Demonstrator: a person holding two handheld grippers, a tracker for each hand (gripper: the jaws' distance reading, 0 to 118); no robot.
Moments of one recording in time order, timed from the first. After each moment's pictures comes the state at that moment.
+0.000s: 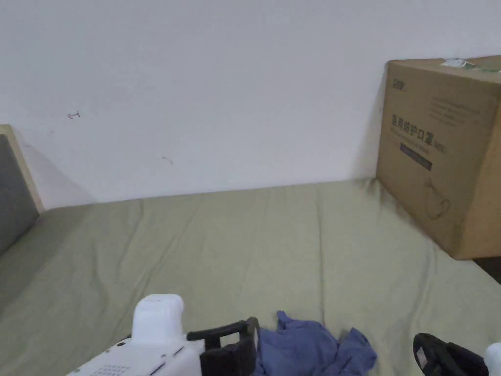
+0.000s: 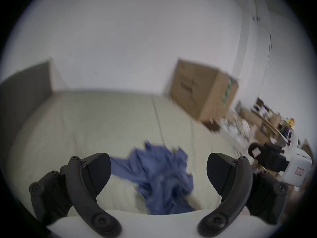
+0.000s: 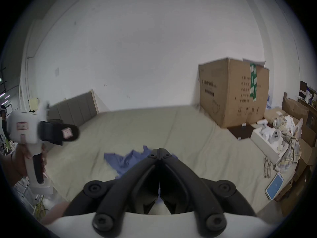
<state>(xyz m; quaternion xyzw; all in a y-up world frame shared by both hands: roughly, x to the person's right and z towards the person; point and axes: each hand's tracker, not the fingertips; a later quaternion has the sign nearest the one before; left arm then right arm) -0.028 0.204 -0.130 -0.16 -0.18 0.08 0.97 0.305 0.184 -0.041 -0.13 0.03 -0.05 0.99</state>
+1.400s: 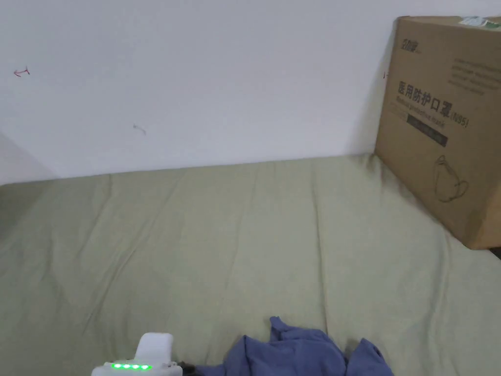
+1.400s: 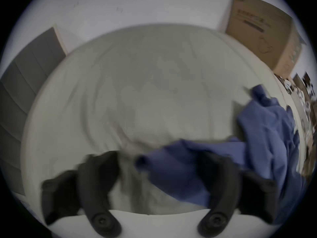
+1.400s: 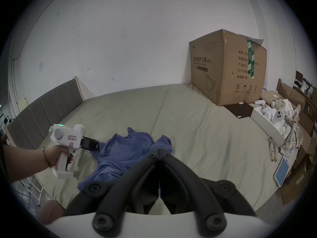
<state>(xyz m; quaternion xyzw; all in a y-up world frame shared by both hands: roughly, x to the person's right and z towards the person) -0.027 -0.015 -0.359 -0.43 -0.07 -0.08 0.90 0.316 0.110 -0.115 -0.25 -0.02 -0.07 0.96</state>
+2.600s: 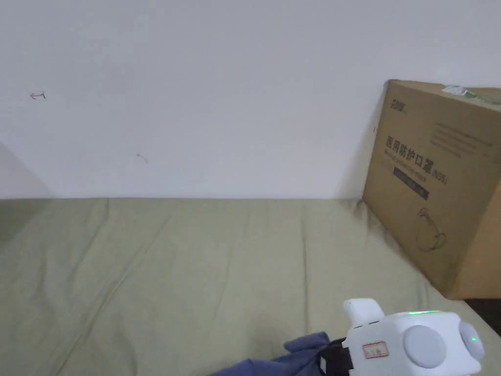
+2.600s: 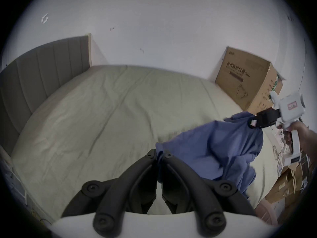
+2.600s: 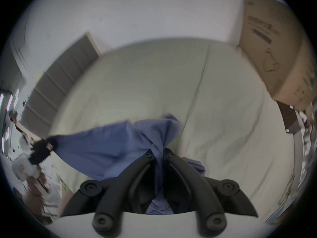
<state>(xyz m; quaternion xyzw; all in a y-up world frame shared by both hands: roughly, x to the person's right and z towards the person) -0.101 0.099 -0.200 -0.29 -0.05 0.07 0.95 0.320 0.144 -0.303 -0.44 0.13 -0.08 0.88</state>
